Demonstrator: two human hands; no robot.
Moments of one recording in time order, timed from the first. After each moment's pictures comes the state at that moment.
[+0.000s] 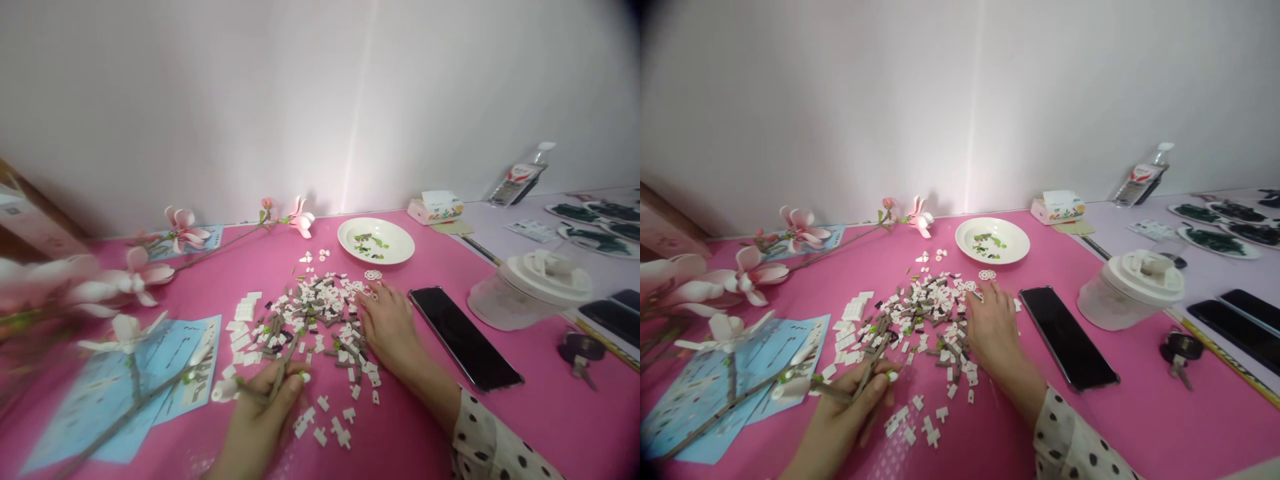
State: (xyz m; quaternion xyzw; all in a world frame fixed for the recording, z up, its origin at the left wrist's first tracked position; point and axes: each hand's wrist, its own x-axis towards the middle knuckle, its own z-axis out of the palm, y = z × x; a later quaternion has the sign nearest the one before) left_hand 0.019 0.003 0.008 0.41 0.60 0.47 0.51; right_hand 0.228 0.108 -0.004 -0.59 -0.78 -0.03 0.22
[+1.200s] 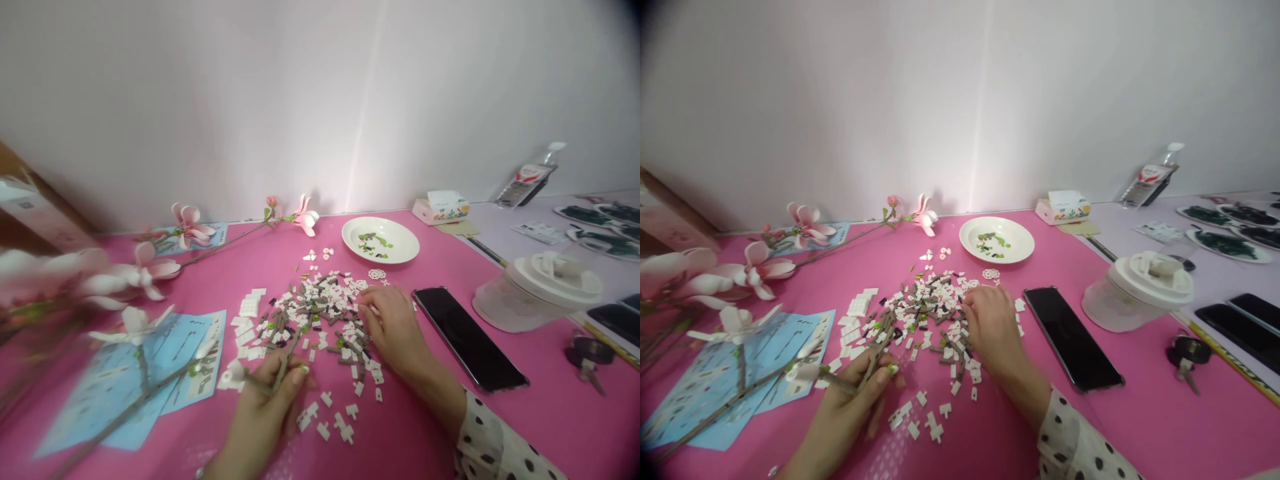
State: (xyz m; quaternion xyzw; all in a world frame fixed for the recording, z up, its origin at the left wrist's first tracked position) left_hand 0.018 0.004 0.006 0.40 0.53 0.48 0.58; right_hand 0.226 0.102 0.009 -0.51 -0.80 0.05 0.33
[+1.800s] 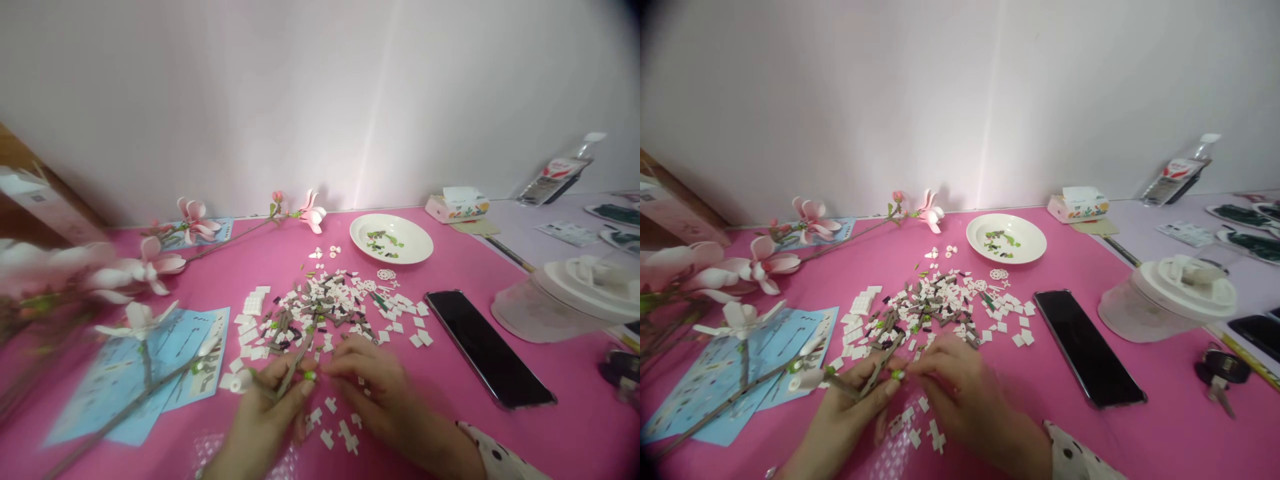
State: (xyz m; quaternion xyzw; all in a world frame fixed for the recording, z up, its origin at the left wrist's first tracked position) left_hand 0.018 0.009 0.011 0.35 0.53 0.45 0.62; right_hand 0.196 0.052 0.015 -0.30 -0.80 0.34 0.38
